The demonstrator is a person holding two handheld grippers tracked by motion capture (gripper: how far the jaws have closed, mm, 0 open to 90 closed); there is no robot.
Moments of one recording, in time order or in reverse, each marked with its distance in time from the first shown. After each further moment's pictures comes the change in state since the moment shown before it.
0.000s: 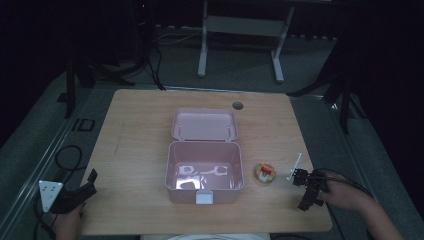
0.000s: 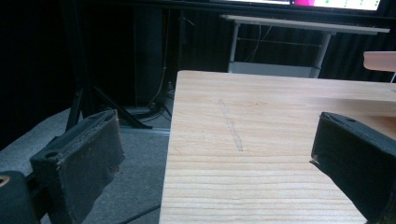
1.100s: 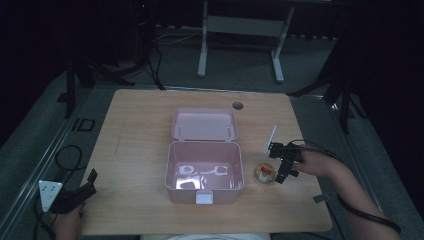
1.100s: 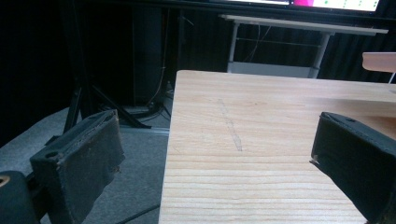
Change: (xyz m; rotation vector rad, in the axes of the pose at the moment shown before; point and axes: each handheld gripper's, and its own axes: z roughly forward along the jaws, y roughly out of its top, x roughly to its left) left arm 0.001 0.000 0.000 0.000 -0.004 -0.005; right arm -0.020 0.089 -0.045 -0.035 -0.020 -0.067
